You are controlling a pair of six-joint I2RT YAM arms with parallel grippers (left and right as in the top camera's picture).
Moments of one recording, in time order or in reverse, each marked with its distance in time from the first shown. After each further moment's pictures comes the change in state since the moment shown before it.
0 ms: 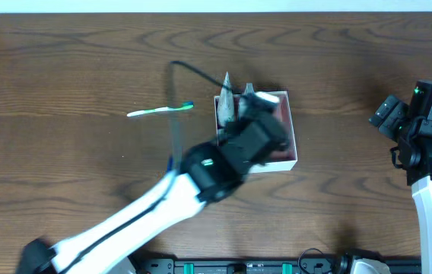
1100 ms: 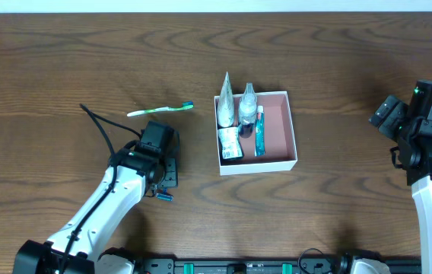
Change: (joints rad) left arm 0.613 -0.080 -0.546 -0.074 0.315 0.060; right arm 0.000 0.000 -0.001 0.000 0.000 0.000
